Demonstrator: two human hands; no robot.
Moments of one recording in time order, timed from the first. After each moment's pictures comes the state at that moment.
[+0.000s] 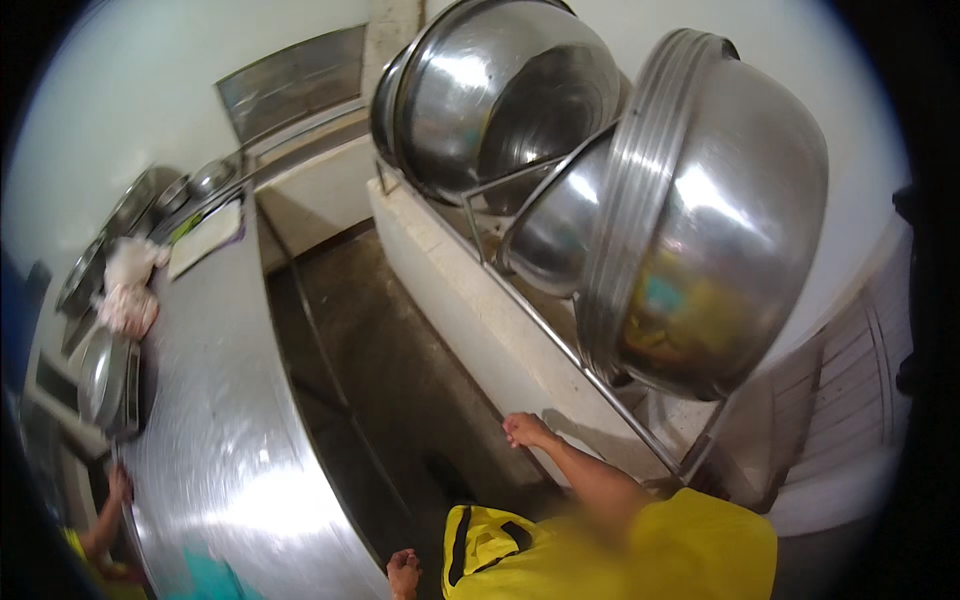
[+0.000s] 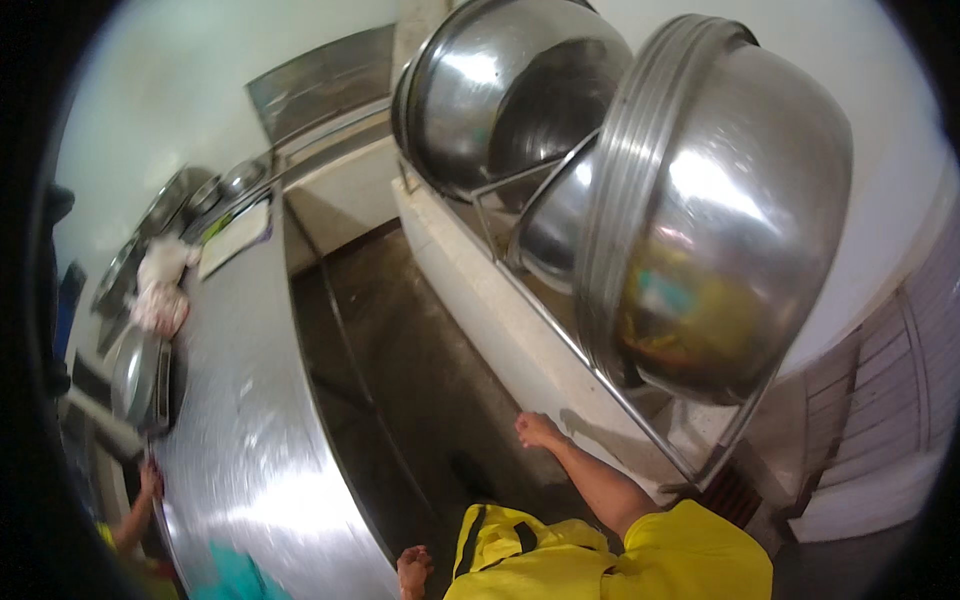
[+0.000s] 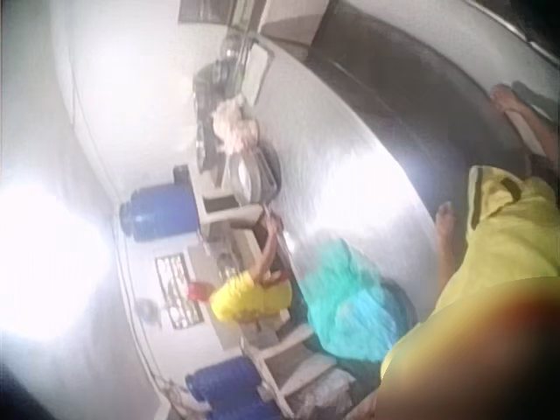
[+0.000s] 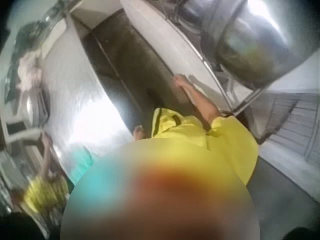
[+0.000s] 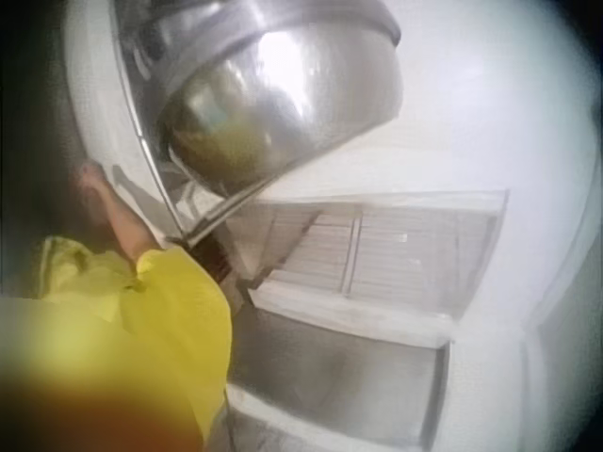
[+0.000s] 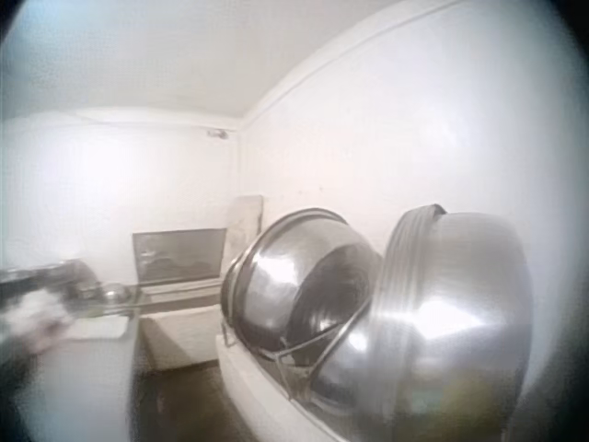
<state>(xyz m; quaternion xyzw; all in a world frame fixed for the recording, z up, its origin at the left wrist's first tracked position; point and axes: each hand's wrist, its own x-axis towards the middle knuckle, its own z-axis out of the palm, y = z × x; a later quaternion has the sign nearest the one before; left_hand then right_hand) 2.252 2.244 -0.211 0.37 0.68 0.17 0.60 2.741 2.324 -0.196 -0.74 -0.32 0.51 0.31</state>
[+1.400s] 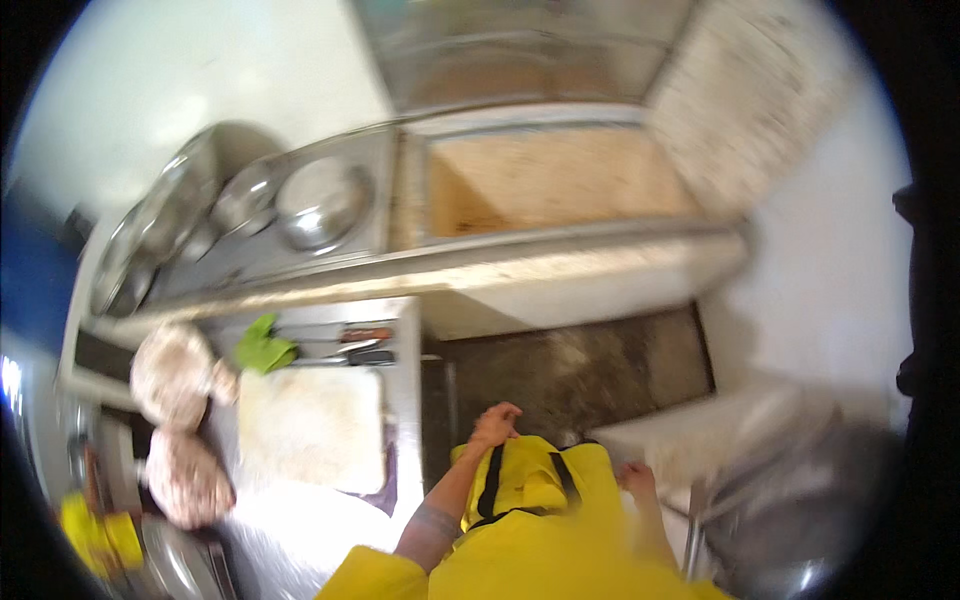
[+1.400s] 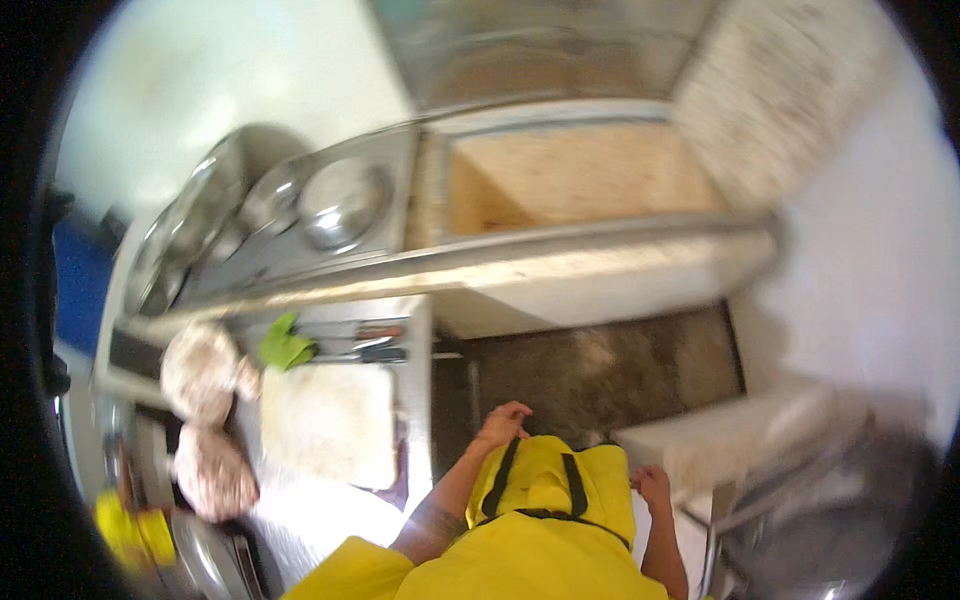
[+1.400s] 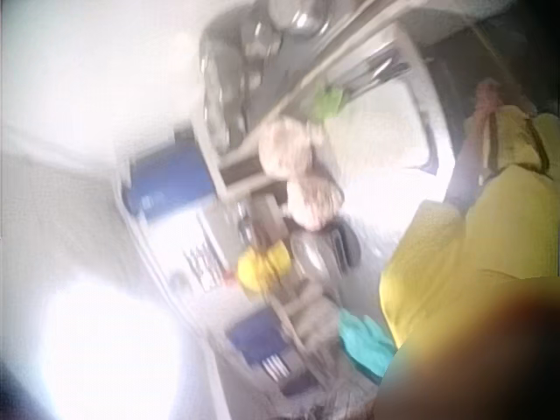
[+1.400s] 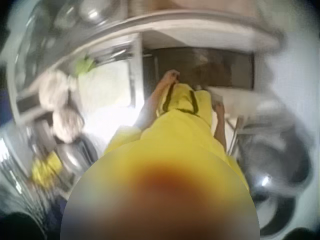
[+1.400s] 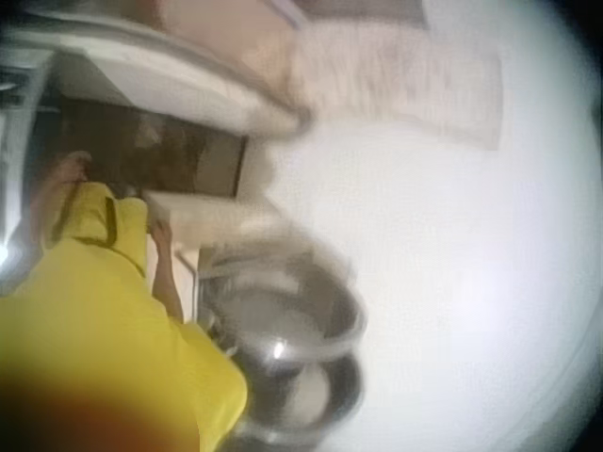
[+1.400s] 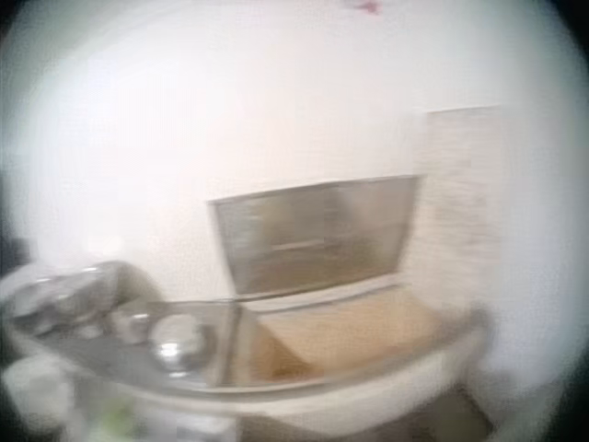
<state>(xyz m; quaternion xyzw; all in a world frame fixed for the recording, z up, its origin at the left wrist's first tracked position) 2.582 3.630 -0.164 0.55 0.55 0.06 0.62 2.912 3.371 -0.179 -0.82 -0.14 0.48 0.27</state>
